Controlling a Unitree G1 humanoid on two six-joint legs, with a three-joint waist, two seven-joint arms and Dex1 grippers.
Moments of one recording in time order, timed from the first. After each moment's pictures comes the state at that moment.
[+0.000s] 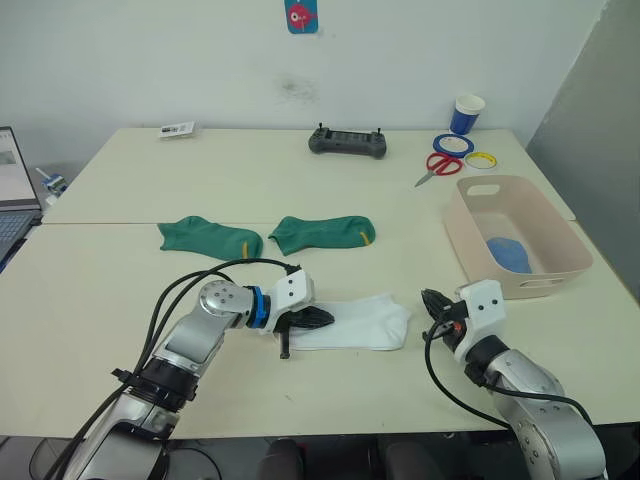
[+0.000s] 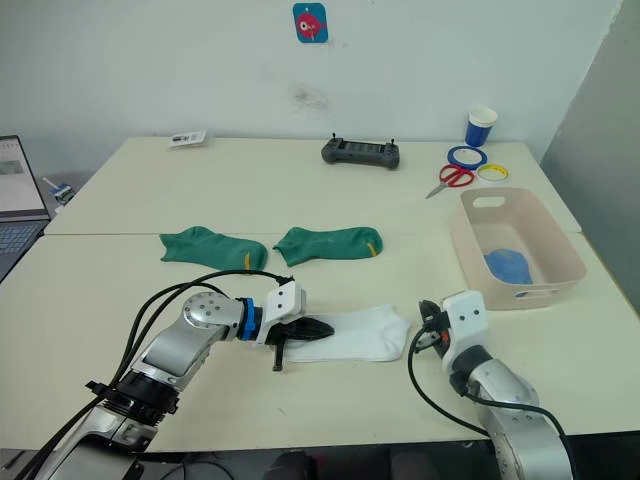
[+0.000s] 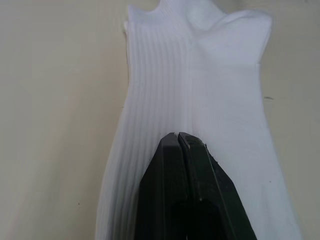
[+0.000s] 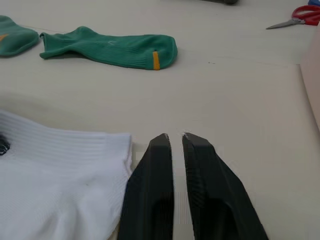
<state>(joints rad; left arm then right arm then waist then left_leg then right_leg) -0.46 0.59 -0.32 0.16 -0.13 0.16 -1.17 0.13 -0.25 0.02 -0.66 0.21 0.66 0.28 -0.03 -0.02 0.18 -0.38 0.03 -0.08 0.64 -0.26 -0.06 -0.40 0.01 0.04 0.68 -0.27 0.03</state>
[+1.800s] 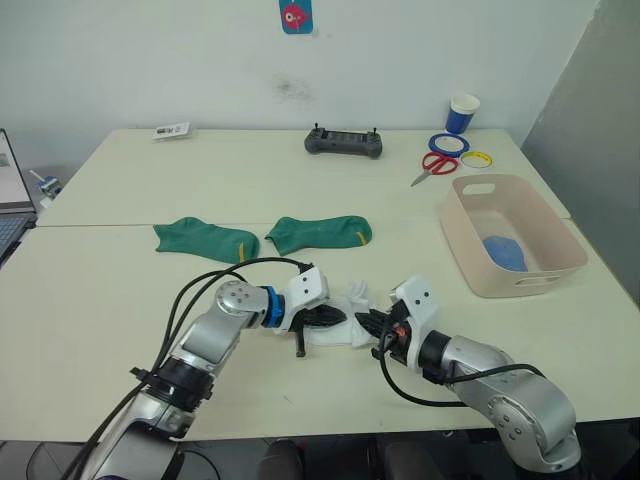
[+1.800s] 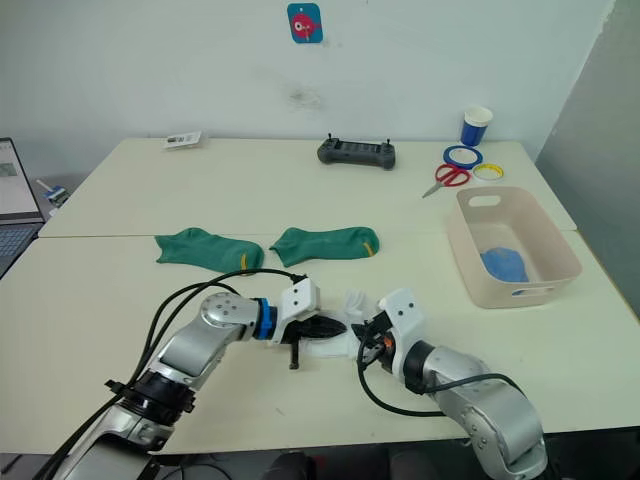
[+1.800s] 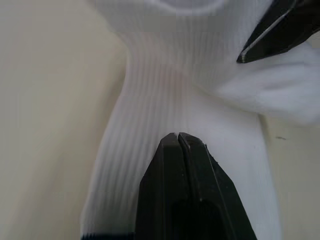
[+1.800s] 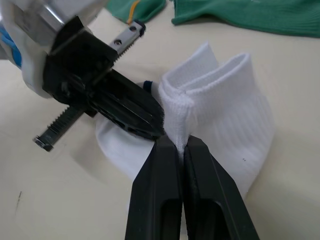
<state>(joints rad) -0.46 0.58 -0.31 0.06 -0.14 0.34 -1.14 -0.13 -0.26 0.21 -0.64 0.41 1.03 0.32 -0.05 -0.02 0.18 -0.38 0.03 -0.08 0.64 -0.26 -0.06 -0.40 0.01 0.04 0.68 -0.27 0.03</state>
